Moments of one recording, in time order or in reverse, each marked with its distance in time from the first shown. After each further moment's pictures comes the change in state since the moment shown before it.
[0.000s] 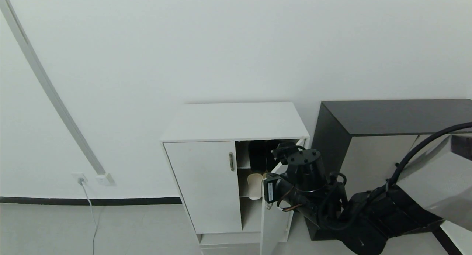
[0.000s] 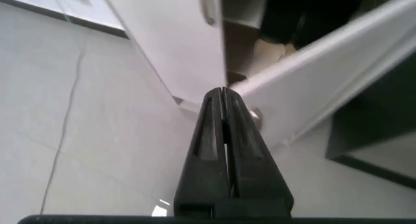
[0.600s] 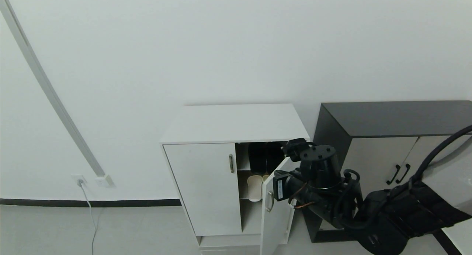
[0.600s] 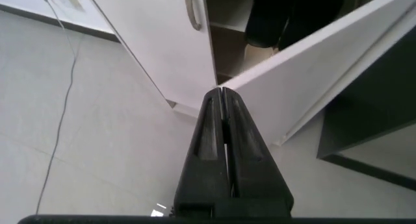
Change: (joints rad) left arm 0.000 0.000 -0.001 0.000 -0.001 0.002; right arm -0.024 -0.073 0.062 0.005 0.000 -0.022
